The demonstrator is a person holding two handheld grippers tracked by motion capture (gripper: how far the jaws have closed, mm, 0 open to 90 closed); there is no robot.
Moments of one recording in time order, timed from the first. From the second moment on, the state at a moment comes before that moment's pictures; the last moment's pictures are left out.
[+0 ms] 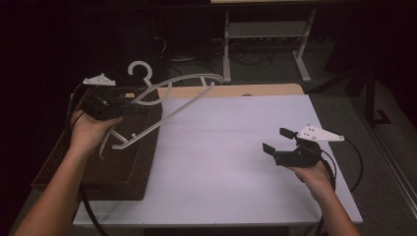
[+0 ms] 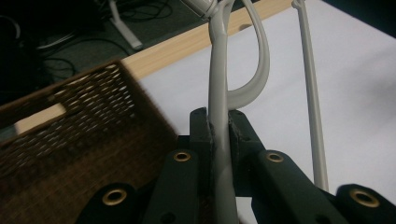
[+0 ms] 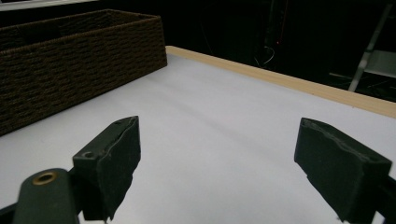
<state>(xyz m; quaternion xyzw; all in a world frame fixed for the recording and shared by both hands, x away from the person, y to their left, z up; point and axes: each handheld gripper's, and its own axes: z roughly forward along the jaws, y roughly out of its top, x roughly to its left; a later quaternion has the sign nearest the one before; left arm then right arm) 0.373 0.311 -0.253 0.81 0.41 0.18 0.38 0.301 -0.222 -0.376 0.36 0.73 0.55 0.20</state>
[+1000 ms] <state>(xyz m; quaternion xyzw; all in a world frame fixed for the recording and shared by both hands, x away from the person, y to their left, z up) 0.334 0.442 -0.255 0.76 0.50 0.24 0.34 0.301 -0.217 -0.374 0.36 0.73 0.55 0.20</state>
